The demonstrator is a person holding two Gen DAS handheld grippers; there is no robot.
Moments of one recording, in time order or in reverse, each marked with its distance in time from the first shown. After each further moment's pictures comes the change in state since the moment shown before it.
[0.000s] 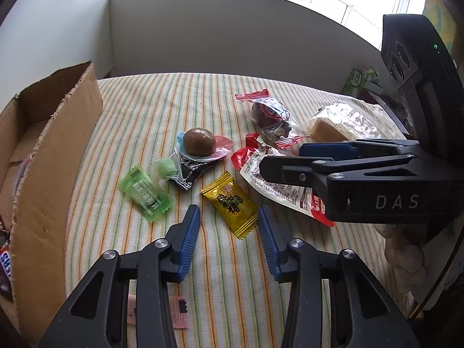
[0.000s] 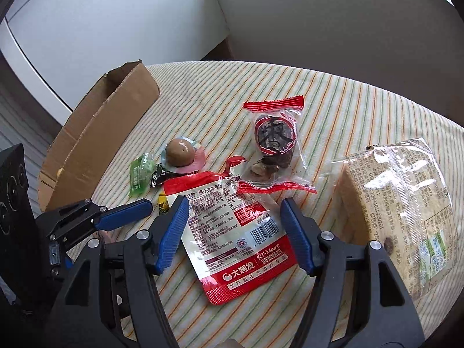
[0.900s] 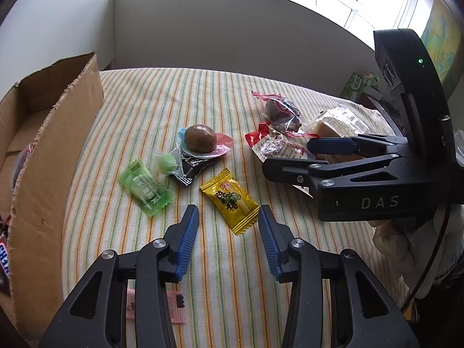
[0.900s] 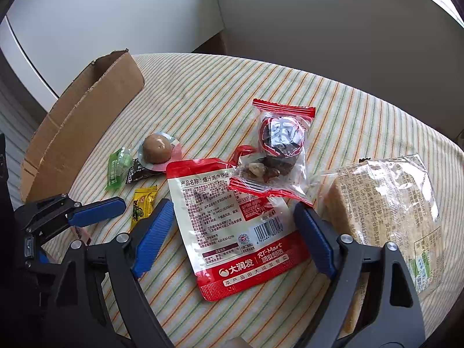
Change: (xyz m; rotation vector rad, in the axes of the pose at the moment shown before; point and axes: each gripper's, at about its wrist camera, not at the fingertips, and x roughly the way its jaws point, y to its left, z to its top) left arm 0.000 0.003 0.002 -0.053 0.017 -0.023; right arm 0.005 -0.015 0.007 -0.043 0.037 -0.067
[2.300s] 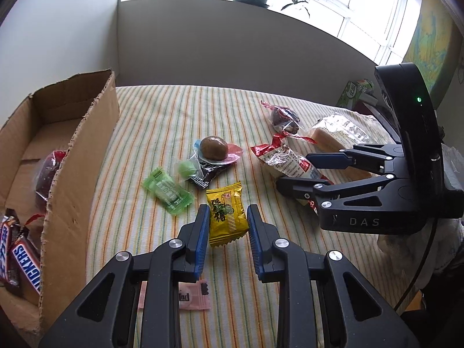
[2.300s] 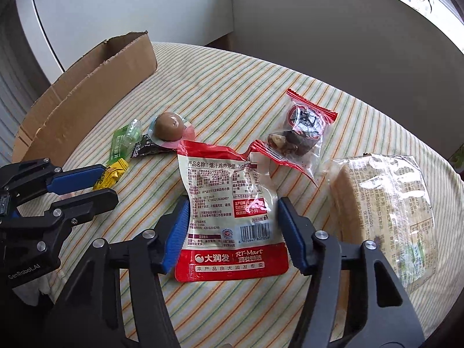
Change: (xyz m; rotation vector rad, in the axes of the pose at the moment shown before) left arm -0.028 0.012 -0.011 0.035 -0.084 -0.007; right arm -0.006 0.018 -0.016 -0.124 -0.026 -0.077
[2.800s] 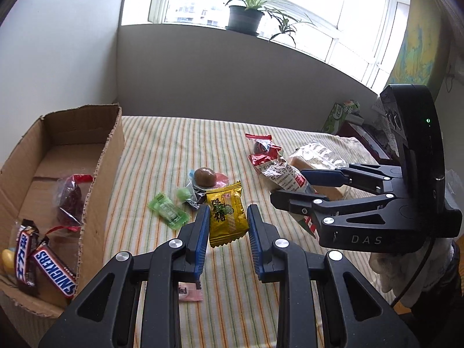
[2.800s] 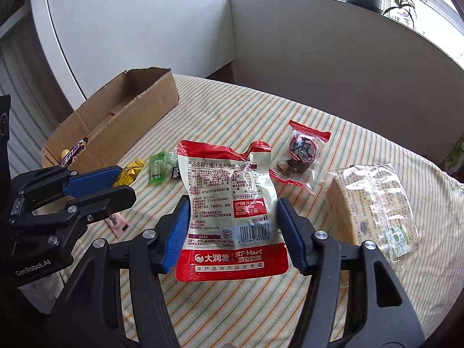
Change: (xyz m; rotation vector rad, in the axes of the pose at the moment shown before) left arm -0.042 -0.004 0.008 0.001 -0.123 -0.042; right arm -0.048 0.020 0.004 0.034 -0.135 0.016
